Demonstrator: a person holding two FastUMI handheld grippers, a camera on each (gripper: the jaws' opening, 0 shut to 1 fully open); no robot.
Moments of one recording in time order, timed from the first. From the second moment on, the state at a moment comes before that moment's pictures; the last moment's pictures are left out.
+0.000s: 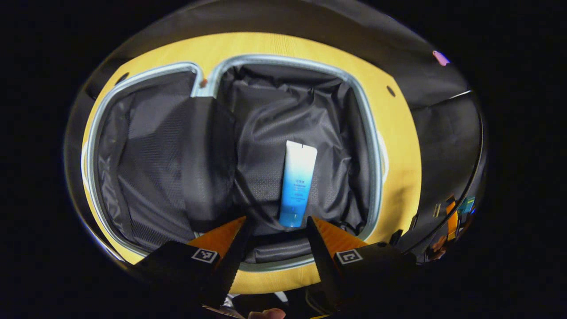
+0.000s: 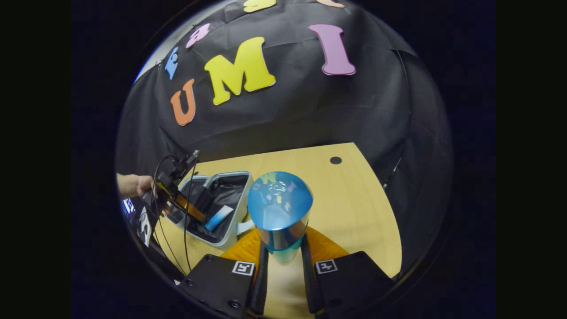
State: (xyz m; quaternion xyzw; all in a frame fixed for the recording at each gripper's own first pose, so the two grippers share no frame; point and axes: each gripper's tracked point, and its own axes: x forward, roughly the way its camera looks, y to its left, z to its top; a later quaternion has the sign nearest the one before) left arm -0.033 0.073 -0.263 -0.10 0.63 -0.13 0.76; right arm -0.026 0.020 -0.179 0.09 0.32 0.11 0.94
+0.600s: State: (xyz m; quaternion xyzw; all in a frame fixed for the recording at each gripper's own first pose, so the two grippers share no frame) left arm -0.120 0.146 -0.148 -0.21 0.35 -0.07 0.91; right arm 0.016 0.233 -0.231 0.05 0.49 0.27 0.83
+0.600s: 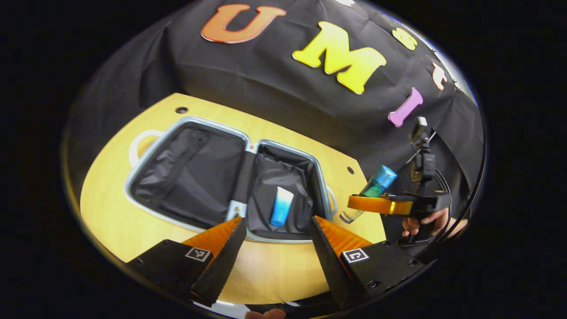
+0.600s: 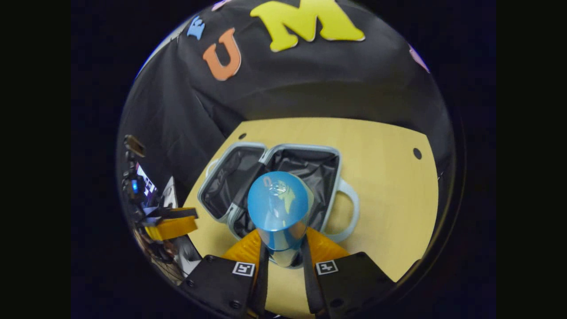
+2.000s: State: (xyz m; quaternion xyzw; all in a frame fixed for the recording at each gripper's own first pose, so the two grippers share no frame) left arm -0.189 0.229 -0.106 -0.27 0.28 -0.01 0.92; right arm 0.037 0.256 -0.355 0.15 0.67 0.02 0.73
